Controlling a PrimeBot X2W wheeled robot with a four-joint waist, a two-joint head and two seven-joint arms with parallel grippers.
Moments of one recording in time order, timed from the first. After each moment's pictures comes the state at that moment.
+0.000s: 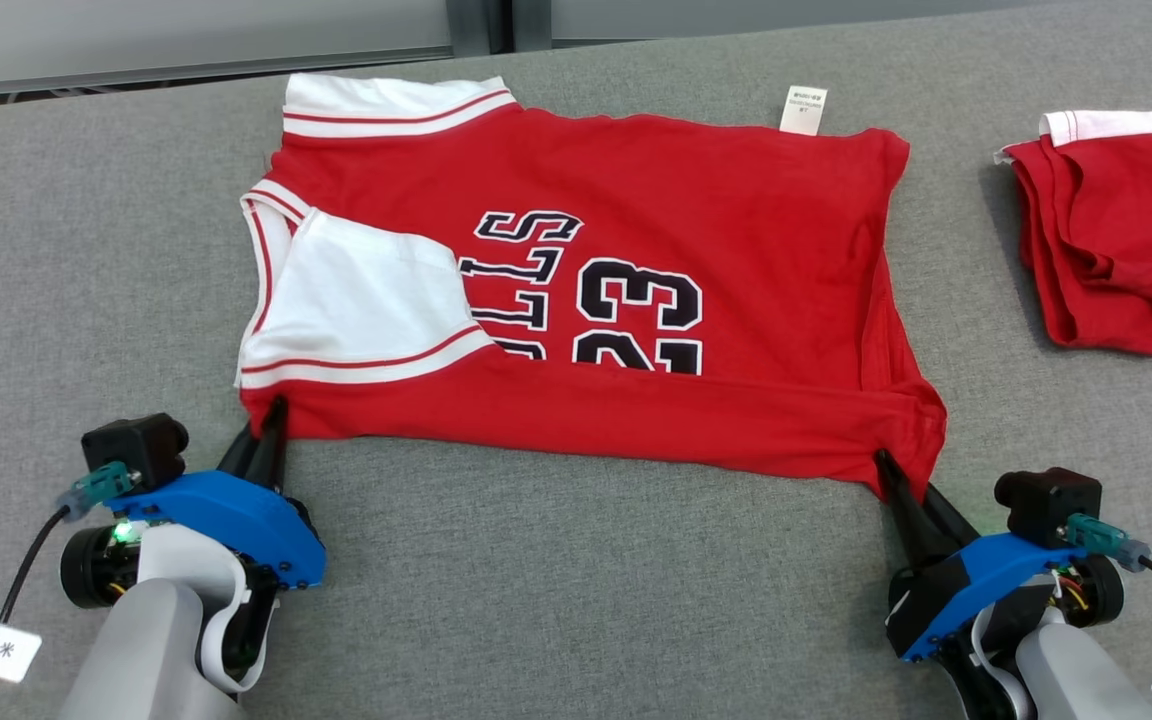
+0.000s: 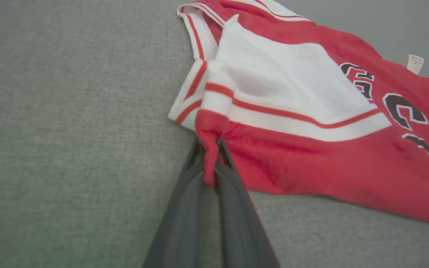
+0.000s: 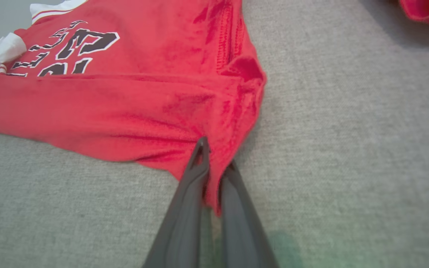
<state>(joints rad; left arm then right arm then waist) -0.36 0.21 -0.16 0.54 -0.52 -0.11 0.05 -0.27 -0.19 0.20 0.50 0.43 0.13 -0.10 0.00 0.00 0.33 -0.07</state>
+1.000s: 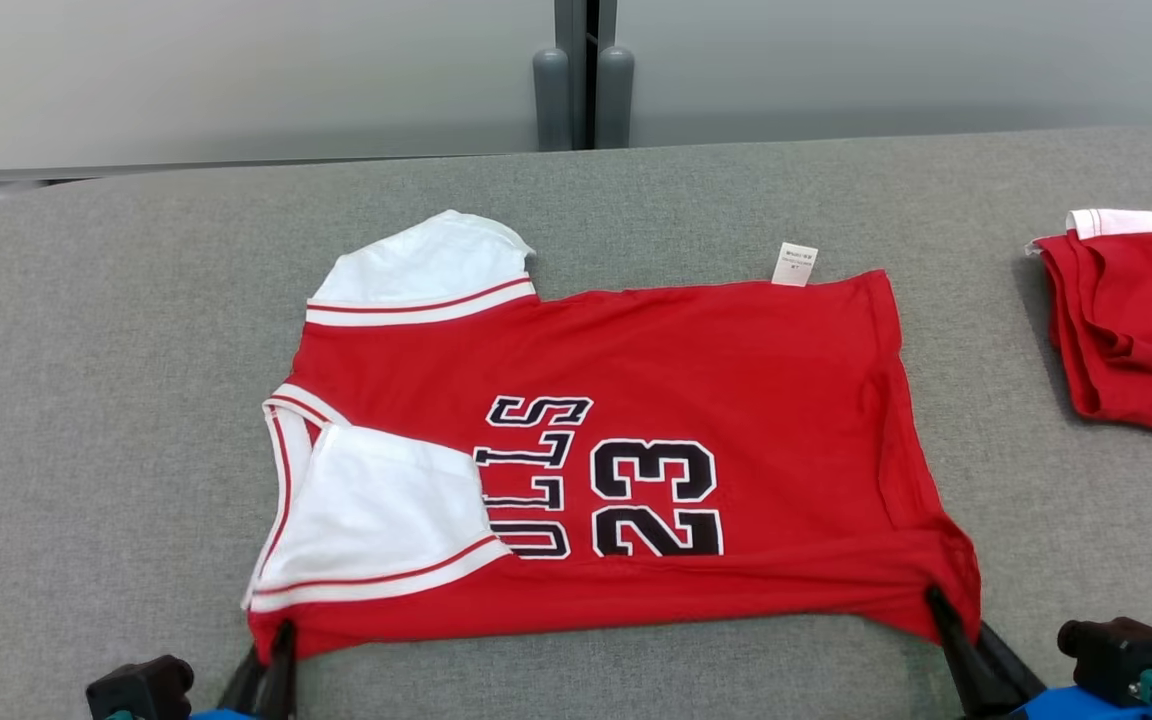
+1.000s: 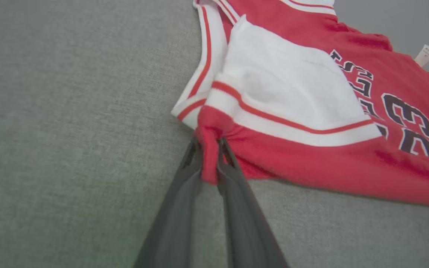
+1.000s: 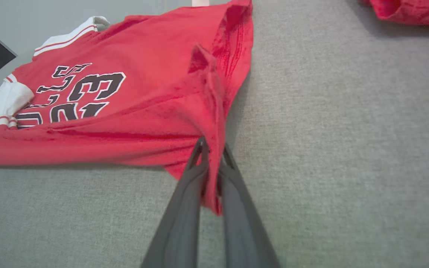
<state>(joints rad) 0.13 0.22 -0.16 0.17 -0.58 0.03 0.06 0.08 -0.22 0.12 0.20 0.45 0.13 -0.04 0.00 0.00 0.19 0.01</state>
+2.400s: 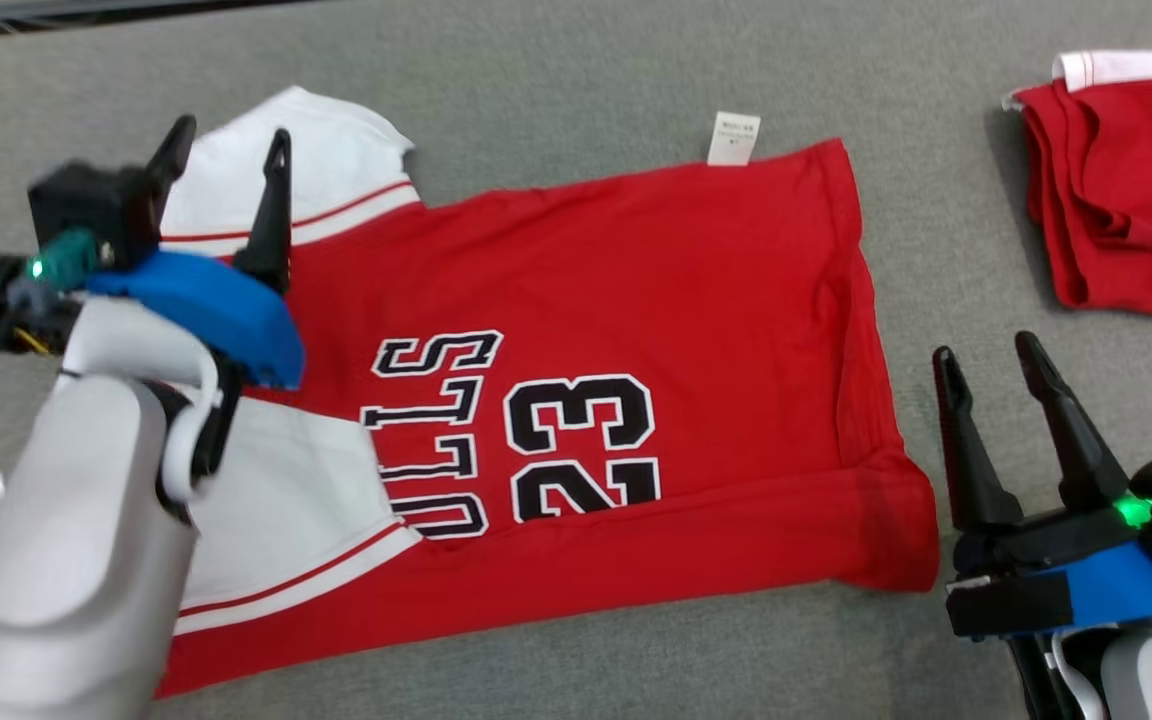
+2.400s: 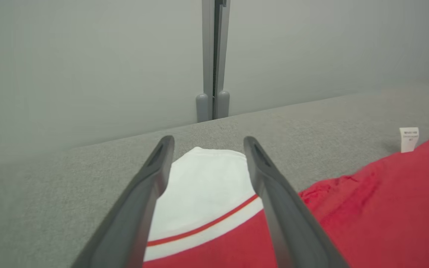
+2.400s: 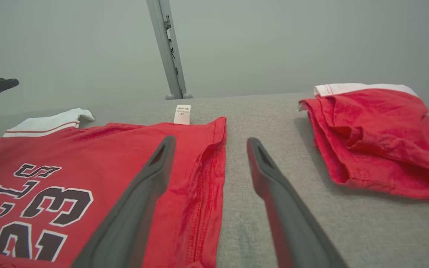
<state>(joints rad) -0.58 0.30 -0.26 0.23 -0.33 0.00 0.11 -0.10 -0.14 0.03 -0.10 0.27 0.13 -0.14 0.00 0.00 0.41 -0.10</state>
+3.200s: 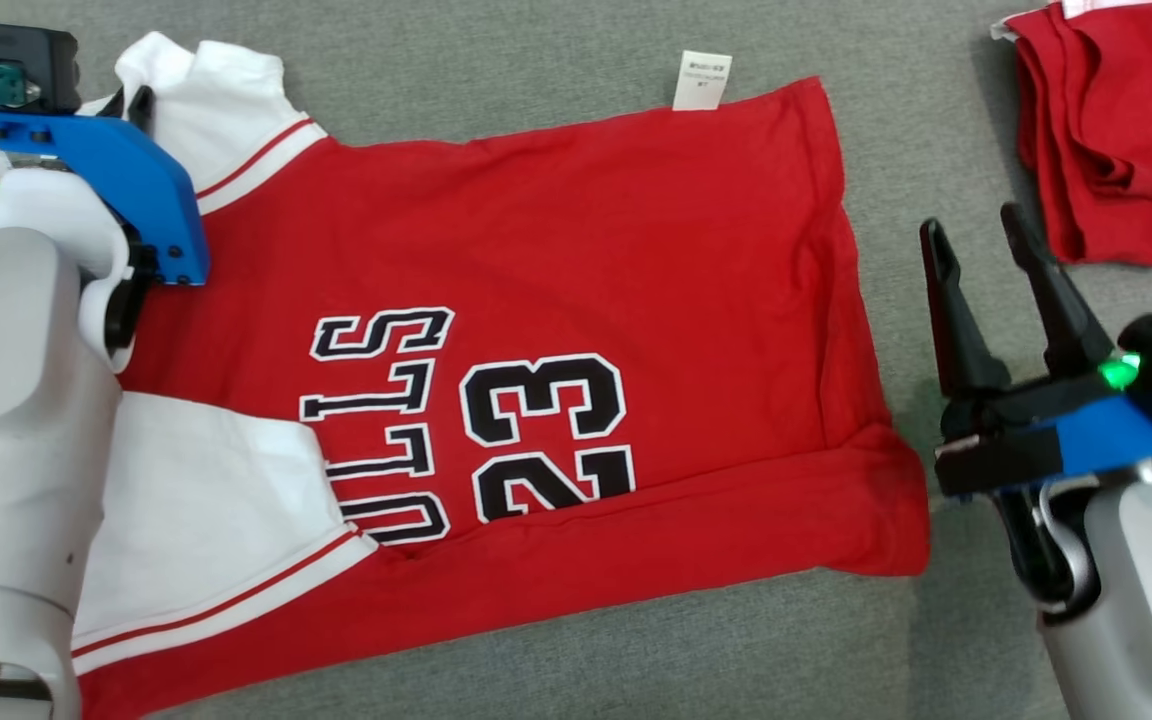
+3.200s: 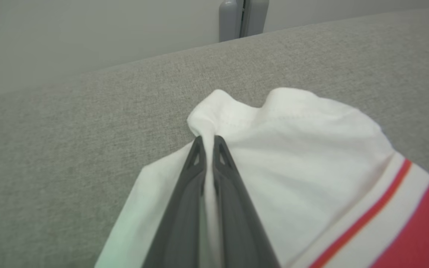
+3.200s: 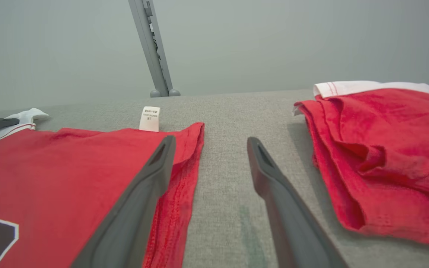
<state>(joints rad) -1.01 0.32 -0.32 0.94 -0.33 -0.09 0.17 -0.36 -0.20 0.11 0.12 0.35 0.13 -0.19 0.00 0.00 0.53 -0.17</state>
